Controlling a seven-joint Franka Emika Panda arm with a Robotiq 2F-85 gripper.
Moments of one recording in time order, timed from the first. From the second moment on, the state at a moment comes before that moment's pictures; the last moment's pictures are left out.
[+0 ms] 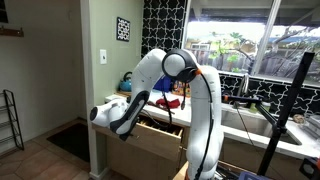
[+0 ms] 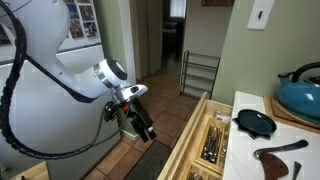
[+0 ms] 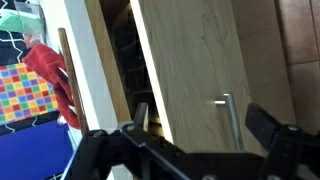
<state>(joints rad) 0.12 0.20 0.18 -2.30 -0.99 1.90 1.01</state>
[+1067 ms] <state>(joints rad) 0.13 0.41 0.11 -2.19 -1.25 2.04 1.21</state>
